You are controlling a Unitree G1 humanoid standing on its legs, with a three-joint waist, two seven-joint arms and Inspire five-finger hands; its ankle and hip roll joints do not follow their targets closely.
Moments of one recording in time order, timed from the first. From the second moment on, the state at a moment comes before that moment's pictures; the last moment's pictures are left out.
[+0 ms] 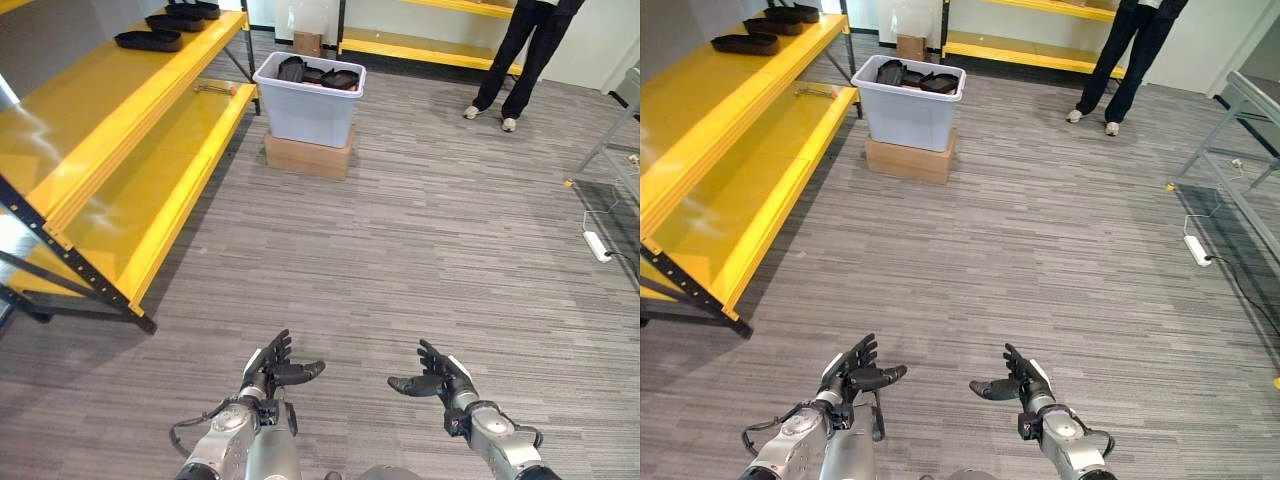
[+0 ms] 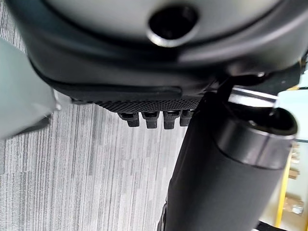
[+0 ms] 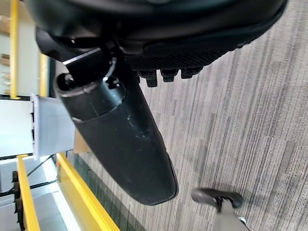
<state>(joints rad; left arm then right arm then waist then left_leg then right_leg) -0.05 0.36 -0.37 0.61 -0.58 -0.08 0.04 -0.04 -0.37 0.40 0.61 0.51 -0.05 -0.03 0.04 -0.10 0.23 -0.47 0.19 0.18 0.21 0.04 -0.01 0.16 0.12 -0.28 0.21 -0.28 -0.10</state>
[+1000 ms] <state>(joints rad) 0.02 0.36 -0.29 0.62 -0.58 -0.08 0.02 0.03 -0.33 0.38 0.56 0.51 -0.04 0.02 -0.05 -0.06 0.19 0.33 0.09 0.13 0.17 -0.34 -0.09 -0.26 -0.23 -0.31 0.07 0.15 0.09</state>
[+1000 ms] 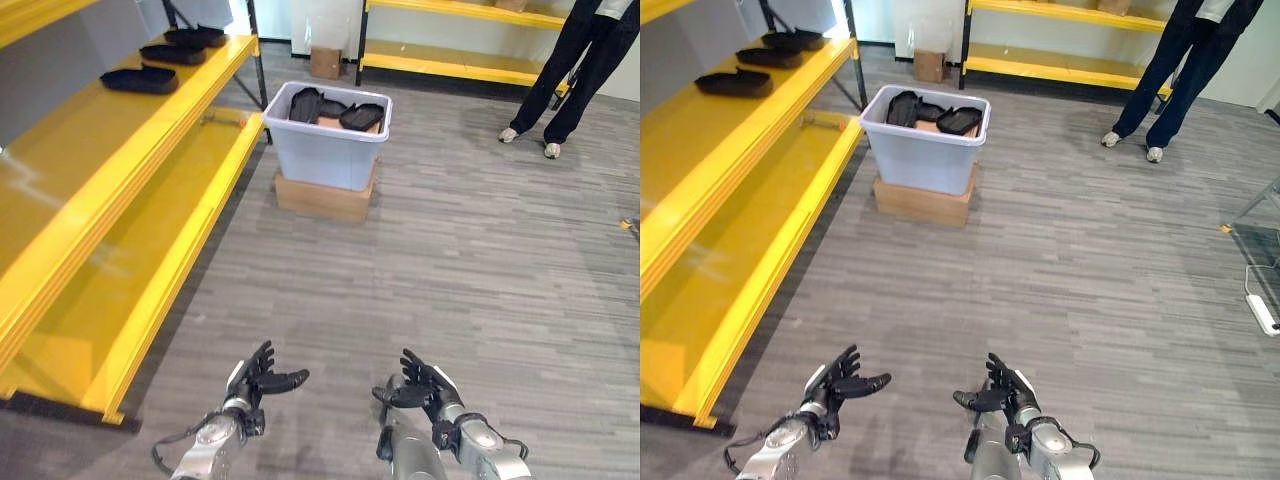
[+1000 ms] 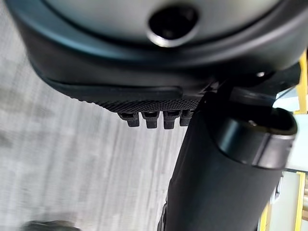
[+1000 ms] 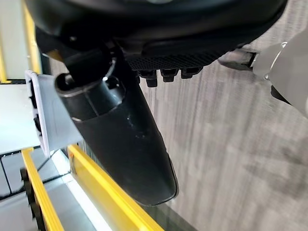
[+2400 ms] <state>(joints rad) -0.08 0.39 -0.36 0.60 -0.58 -0.09 0.01 0.05 -0.33 0.39 0.48 0.51 -0.06 0.02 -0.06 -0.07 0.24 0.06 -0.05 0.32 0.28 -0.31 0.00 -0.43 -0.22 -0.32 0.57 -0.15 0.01</state>
